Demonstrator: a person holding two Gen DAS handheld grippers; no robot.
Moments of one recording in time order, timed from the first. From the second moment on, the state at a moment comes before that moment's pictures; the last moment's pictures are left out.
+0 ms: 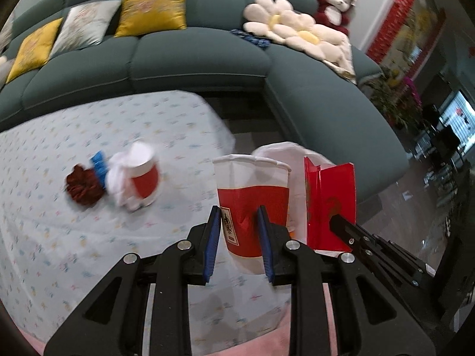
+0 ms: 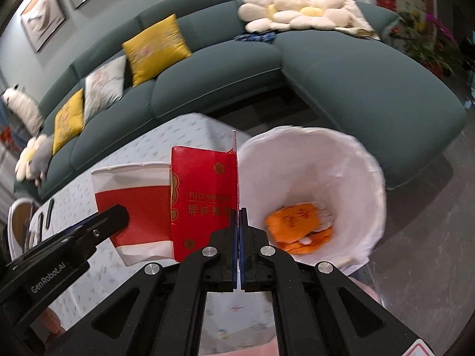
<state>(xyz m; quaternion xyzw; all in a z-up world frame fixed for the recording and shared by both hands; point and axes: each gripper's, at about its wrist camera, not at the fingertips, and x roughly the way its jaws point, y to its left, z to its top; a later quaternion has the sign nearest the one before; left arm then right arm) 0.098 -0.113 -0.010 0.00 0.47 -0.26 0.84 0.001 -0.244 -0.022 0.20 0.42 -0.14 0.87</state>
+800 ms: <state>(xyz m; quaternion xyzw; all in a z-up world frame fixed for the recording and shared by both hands) 0.103 -0.201 -0.010 0.03 0.46 -0.31 0.83 -0.011 -0.337 -0.027 0.24 0.40 -0.21 0.86</state>
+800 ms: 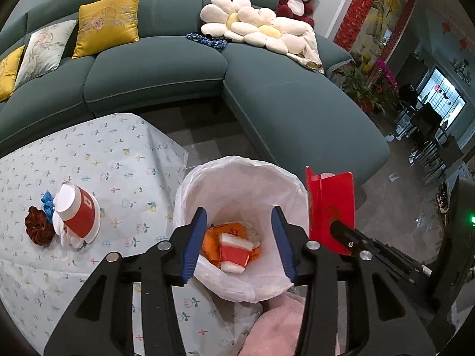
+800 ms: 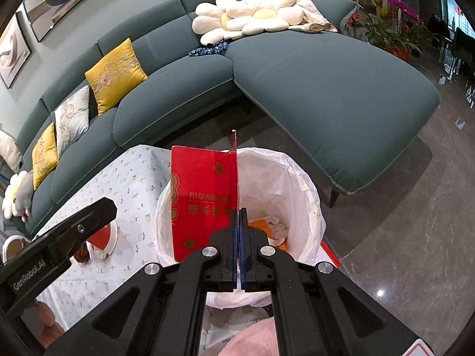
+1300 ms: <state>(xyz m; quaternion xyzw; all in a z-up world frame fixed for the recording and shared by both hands) 0.111 -0.169 -0.013 0.02 0.45 -0.28 0.85 0.009 -0.320 -0.023 0.22 0.41 -0.19 0.87</state>
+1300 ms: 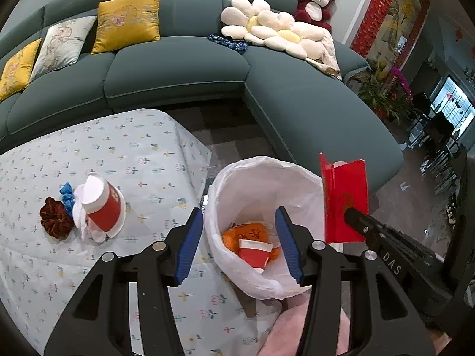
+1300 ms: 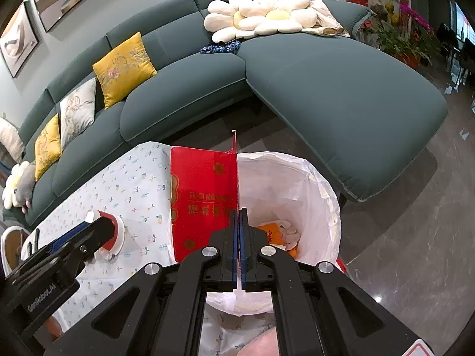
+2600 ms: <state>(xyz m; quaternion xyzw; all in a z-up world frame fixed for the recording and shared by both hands) 0.127 -0.006 -0.038 -0.04 0.47 -0.15 0.87 0.045 -0.191 -0.012 0.14 0.44 -0.13 0.88</state>
